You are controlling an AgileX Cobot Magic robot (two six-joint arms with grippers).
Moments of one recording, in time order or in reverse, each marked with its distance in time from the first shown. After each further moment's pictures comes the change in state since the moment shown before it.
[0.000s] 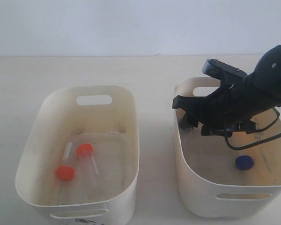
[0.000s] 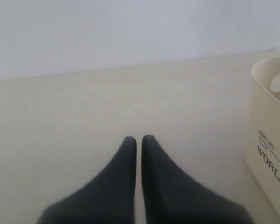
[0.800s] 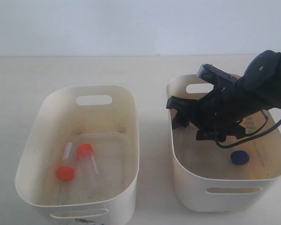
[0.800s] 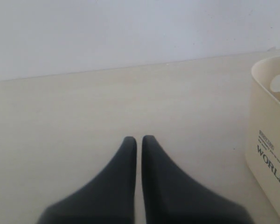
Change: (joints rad) left arm 0.000 0.000 0.000 0.000 0.000 0.000; right arm 0.001 0.086 -0.018 0.055 0.000 0.007
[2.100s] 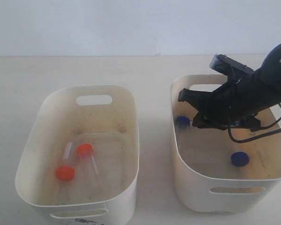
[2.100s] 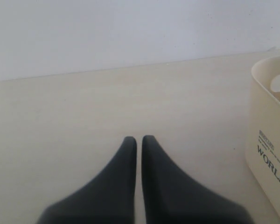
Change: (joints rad) left arm 0.000 0.000 0.000 0.000 0.000 0.000; right arm -0.042 -0.099 0.012 -0.038 0.009 0.006
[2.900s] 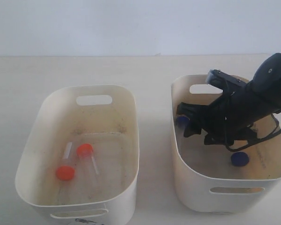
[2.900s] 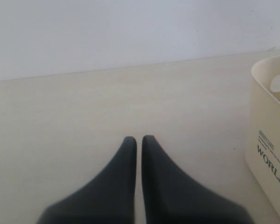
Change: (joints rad) left arm 0.000 0.000 0.000 0.000 0.000 0.000; right arm -0.002 0.082 0.007 0.055 0.014 -0.058
